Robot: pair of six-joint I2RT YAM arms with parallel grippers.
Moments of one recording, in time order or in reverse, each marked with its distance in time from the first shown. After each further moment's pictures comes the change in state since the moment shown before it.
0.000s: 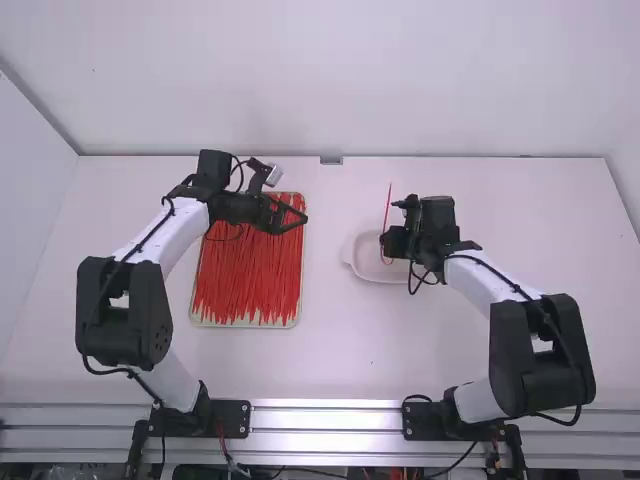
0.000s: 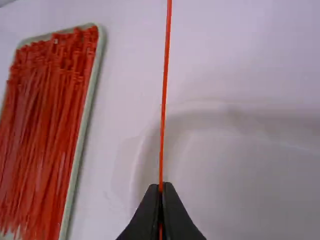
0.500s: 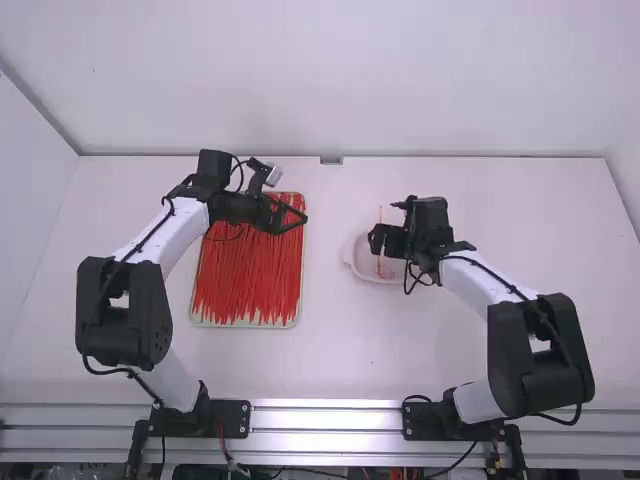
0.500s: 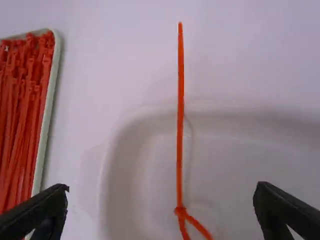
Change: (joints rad) left arm 0.000 0.000 0.000 0.000 -0.007 0.000; right arm 0.033 0.000 0.000 -0.007 0.167 0.024
